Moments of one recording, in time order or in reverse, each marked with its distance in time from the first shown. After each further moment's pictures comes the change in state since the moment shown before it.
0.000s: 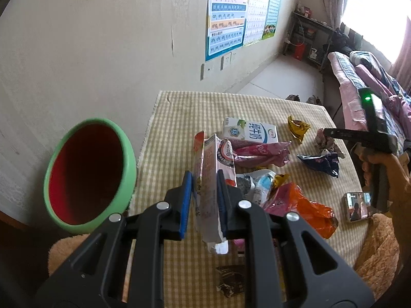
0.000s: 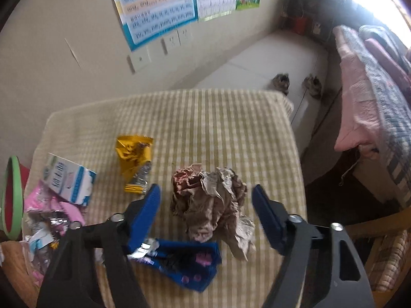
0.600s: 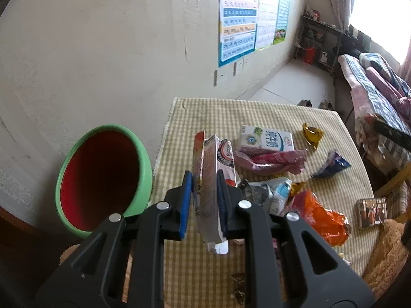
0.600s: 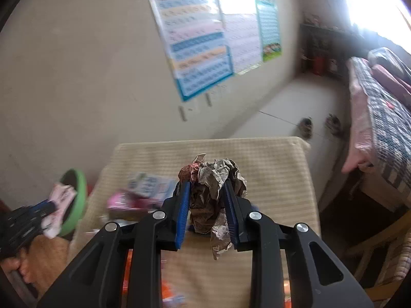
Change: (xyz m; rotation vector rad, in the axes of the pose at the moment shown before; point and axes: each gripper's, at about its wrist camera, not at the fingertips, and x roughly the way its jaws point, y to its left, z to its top) left arm 0.003 0.012 0.005 -0.017 -0.034 0.069; right arm -0.145 0.054 -0.052 -0.038 -0.326 0.202
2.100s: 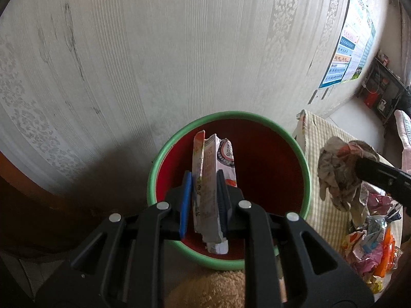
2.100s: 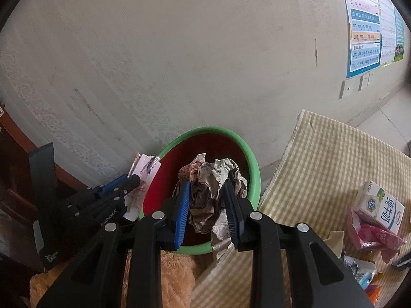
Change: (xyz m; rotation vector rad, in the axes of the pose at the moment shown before) left arm 0.031 0.229 -0.024 -0.330 0.039 0.202; right arm 0.132 0.328 -0.008 -0.261 0.290 0.435
